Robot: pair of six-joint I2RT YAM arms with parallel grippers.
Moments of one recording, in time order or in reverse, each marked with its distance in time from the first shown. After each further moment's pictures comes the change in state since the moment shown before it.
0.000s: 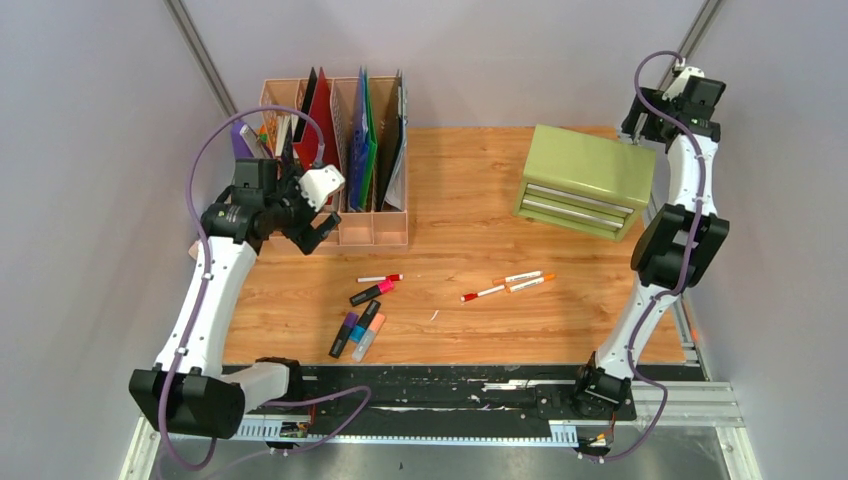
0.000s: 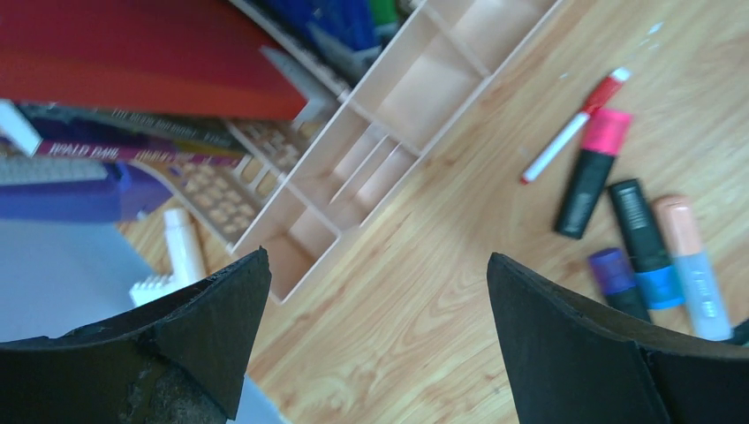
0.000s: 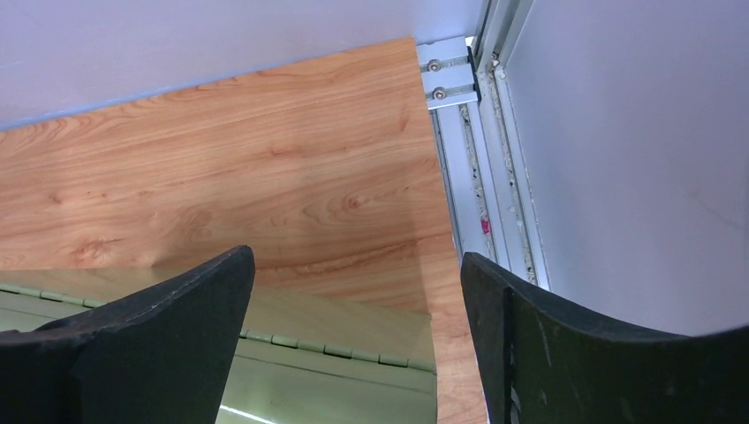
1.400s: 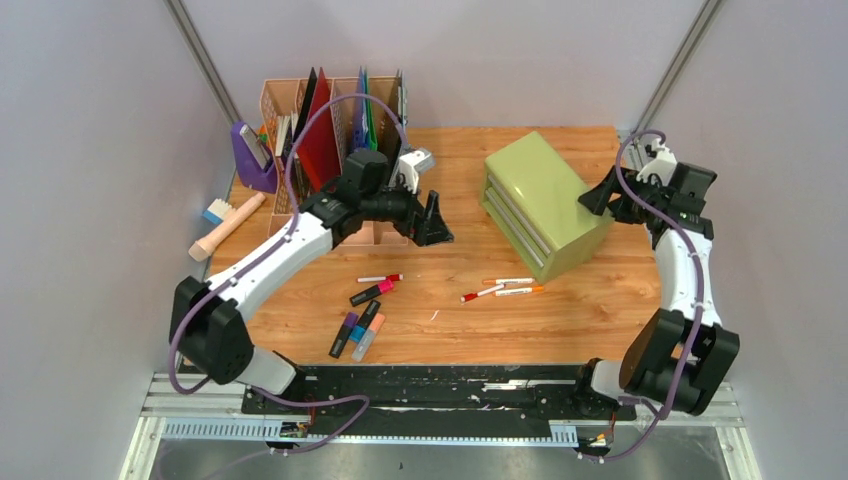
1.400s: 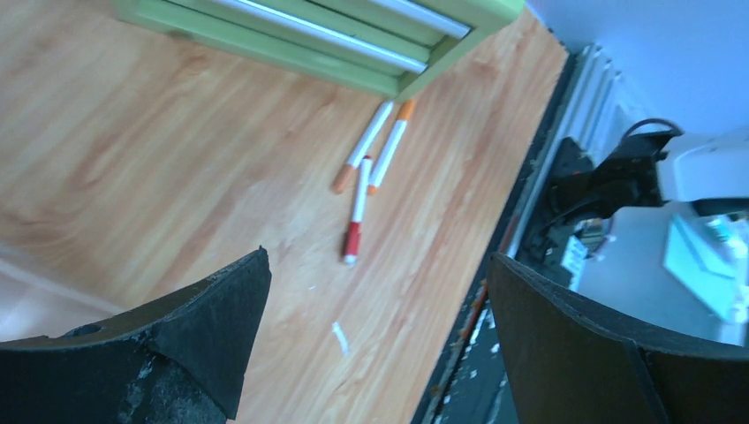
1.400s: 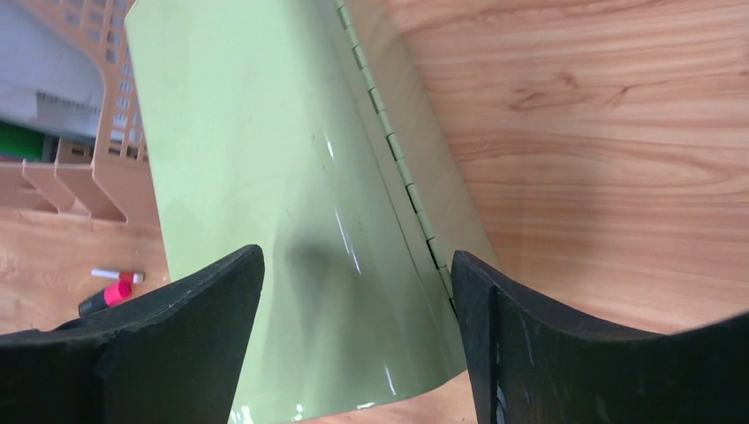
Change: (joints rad) left arm -0.501 0.254 0.005 0.517 0.332 -0.872; right arm -0.011 -0.776 -1.015 0.139 -0.432 0.082
